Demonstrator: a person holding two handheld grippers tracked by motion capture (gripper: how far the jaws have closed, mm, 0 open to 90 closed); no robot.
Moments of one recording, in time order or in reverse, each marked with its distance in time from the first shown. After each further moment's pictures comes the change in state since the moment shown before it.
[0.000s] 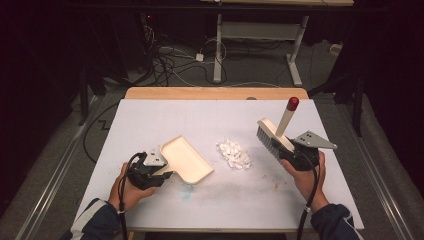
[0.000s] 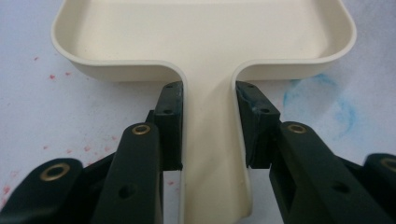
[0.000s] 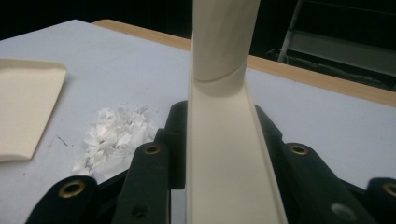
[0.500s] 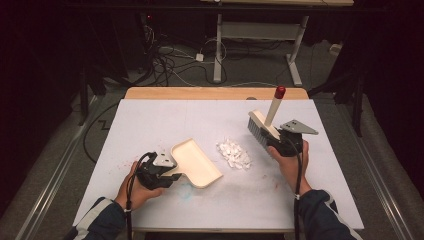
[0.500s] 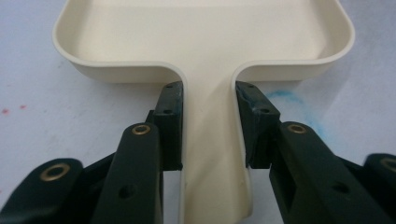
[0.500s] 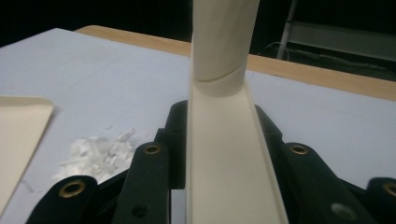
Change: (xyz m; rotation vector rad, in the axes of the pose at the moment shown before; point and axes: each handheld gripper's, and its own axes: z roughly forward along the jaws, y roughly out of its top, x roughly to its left) left arm -0.012 0.016 0.012 0.001 -0.073 0.040; right arm 0.000 0.008 0.057 0.007 -0.023 0.059
